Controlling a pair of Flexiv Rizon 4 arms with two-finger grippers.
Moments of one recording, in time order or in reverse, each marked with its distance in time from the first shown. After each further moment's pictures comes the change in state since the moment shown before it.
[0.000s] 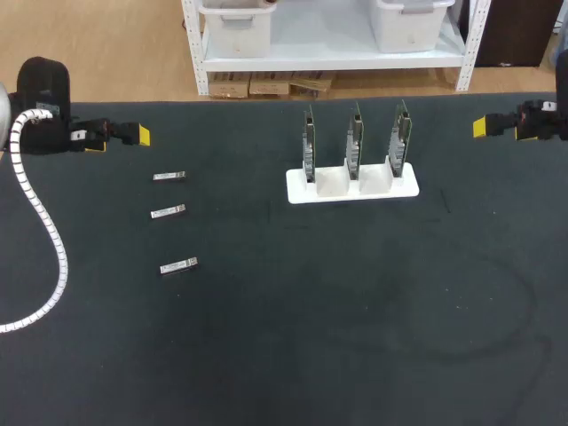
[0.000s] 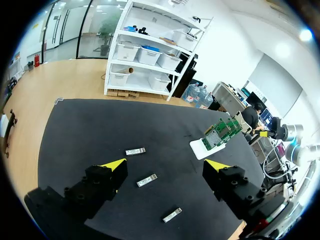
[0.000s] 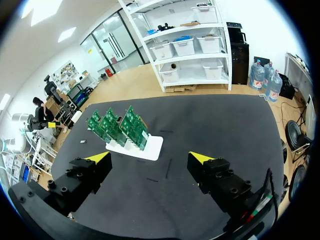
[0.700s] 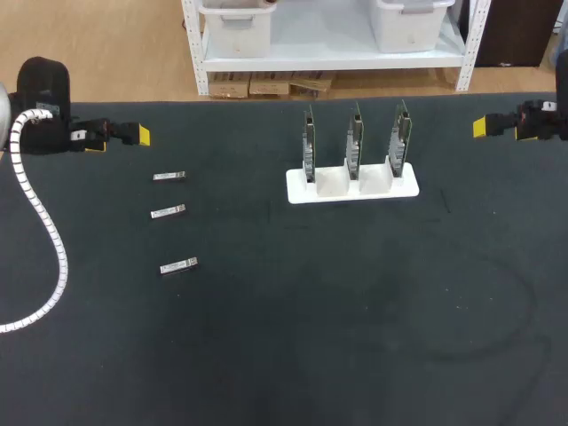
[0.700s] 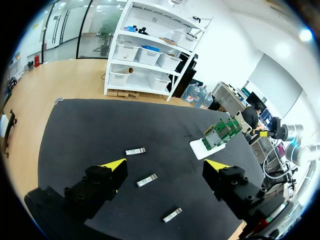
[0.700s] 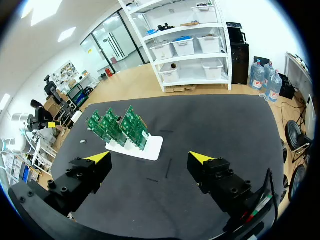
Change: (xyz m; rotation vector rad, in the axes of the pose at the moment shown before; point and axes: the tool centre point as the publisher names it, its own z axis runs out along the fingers) left arm 0.001 0.001 0.000 -0.001 0.004 0.029; right arm 0.000 0.000 0.000 0.000 0.000 0.000
